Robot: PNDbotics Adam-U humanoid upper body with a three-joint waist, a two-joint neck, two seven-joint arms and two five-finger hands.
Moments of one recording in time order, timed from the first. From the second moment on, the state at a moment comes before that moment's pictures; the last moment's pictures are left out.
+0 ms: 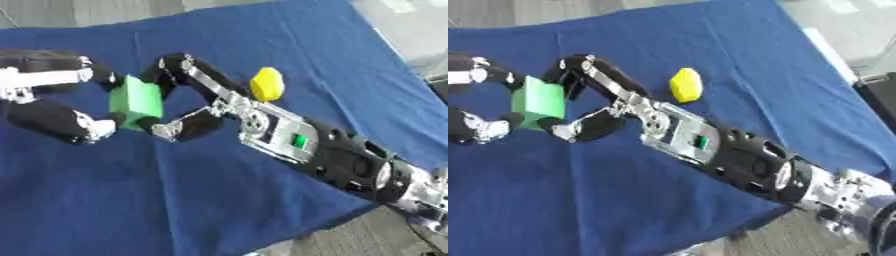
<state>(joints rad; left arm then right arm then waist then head) -1.19 0.28 -0.72 -1.39 -0.36 0.02 -0.89 -0.34 -0.66 0.44 -1.98 -0.03 0.09 -0.30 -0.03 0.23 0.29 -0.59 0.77</state>
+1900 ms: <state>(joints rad) -1.22 0.25 -0.72 -1.35 -0.40 0.01 -0.88 -0.36 -0.68 0.44 -1.98 -0.08 0.16 -0.36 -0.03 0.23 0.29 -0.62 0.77</state>
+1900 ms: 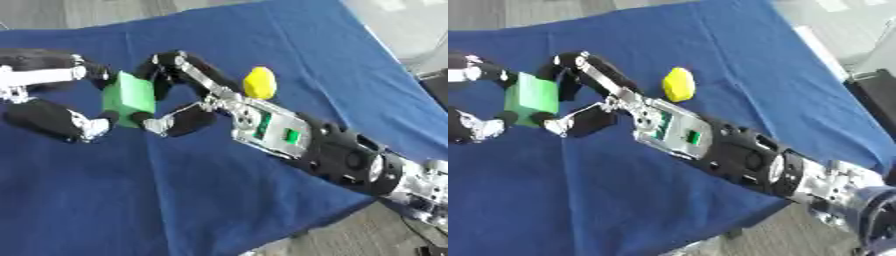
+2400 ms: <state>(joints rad) -1.23 0.24 -0.72 -1.35 -0.44 0.01 -0.88 -0.36 -0.68 0.44 -1.98 -0.09 0.16 -0.37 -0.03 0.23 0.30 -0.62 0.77</state>
